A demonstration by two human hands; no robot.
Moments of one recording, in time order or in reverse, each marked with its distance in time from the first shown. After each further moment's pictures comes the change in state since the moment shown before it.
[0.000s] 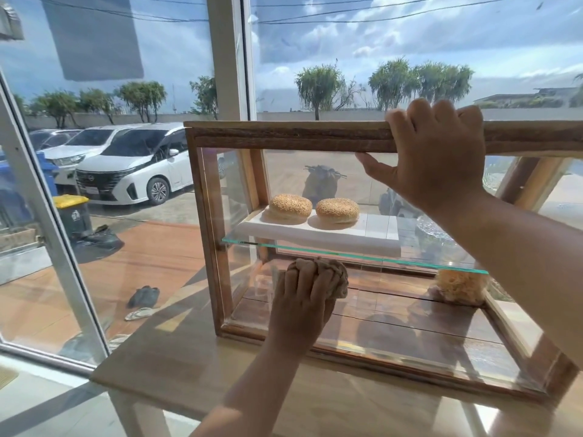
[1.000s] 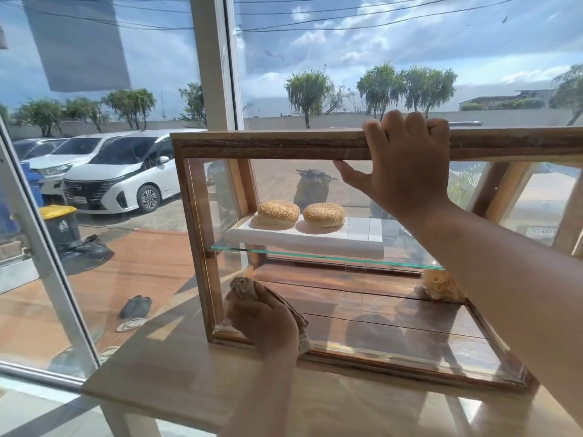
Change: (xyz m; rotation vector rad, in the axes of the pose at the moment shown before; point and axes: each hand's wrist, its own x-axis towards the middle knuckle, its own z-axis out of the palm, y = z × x) left_hand -0.004 0.003 0.007 -0.175 0.169 -1.228; right_hand -0.002 -0.008 0.003 -0.002 0.049 0.063
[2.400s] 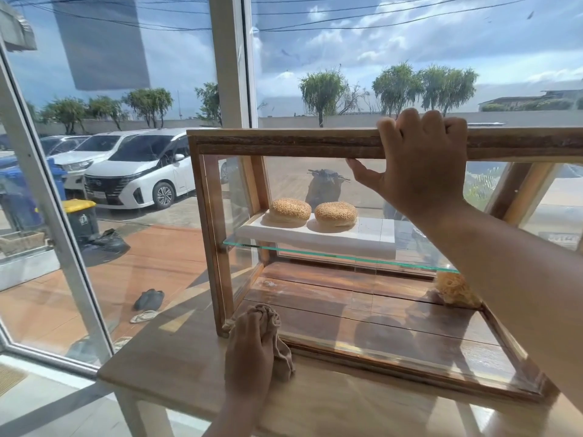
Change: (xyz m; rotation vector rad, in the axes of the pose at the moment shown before) left_hand 0.004 -0.083 -0.062 0.277 -0.390 0.479; right_hand -0.001 0.000 0.000 0.028 0.001 0.018
